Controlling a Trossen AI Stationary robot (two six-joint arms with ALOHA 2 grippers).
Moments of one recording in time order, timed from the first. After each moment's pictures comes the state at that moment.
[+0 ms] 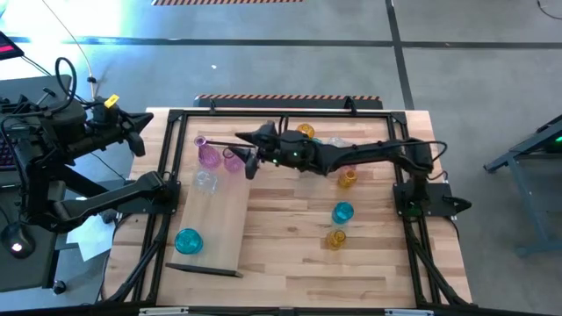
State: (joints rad) left arm 0.74 0.58 1.44 -1.22 -0.08 -0.06; right arm -0.03 1.93 1.58 0.37 0.25 0.25
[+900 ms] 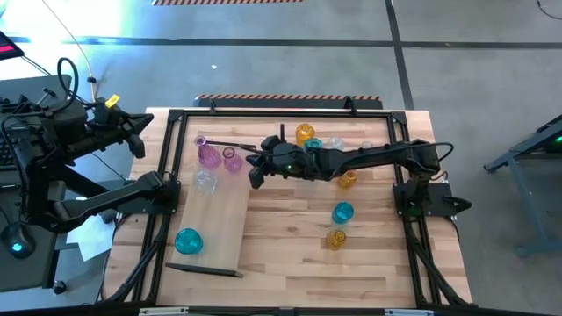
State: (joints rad) left arm 0.74 0.58 1.44 -1.23 -0.08 -0.01; right arm 0.01 1.89 1.57 -0.04 0.33 0.58
